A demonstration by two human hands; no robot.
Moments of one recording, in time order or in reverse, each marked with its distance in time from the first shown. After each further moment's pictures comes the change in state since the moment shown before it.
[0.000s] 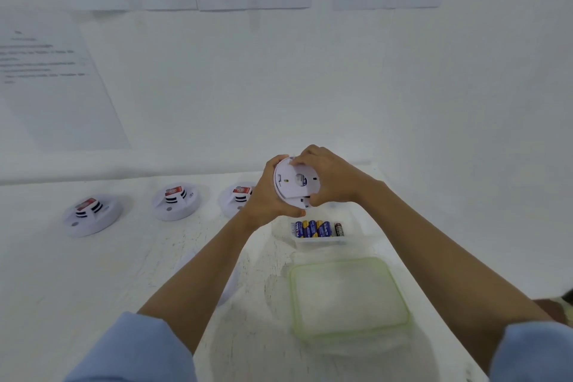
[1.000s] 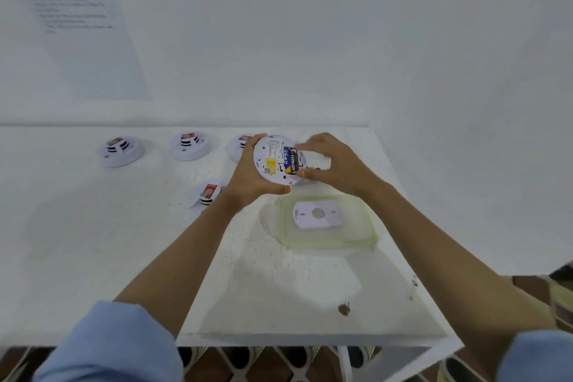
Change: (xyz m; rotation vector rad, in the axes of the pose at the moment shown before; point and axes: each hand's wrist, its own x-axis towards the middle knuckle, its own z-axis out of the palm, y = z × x) left_hand -0.109 0.038 0.021 0.064 0.183 -0.013; right_hand -0.103 -0.043 0.020 0.490 0.151 0.093
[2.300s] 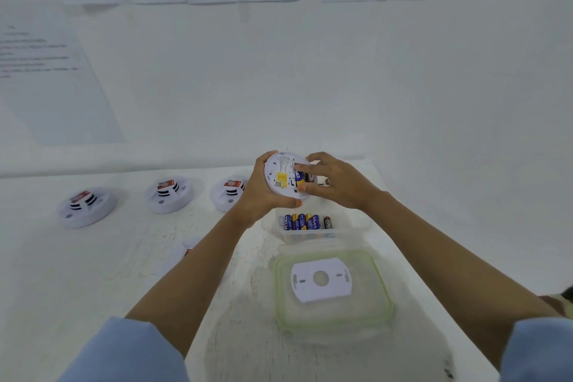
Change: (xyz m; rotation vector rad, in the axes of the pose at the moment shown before) left_hand 0.099 -0.021 0.013 -0.105 -0.108 -0.067; right_hand 0.077 0.051 -0.027 -0.312 -0.052 -0.032
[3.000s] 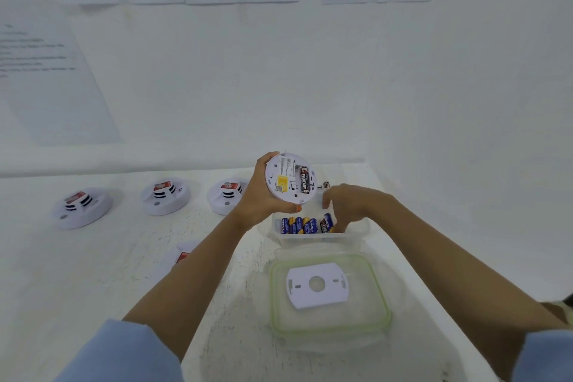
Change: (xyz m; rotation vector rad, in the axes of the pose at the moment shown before) left_hand 0.006 -0.010 0.003 0.097 0.009 0.055; right_hand -0.005 0.011 -0.003 -0.334 -0.559 0.333
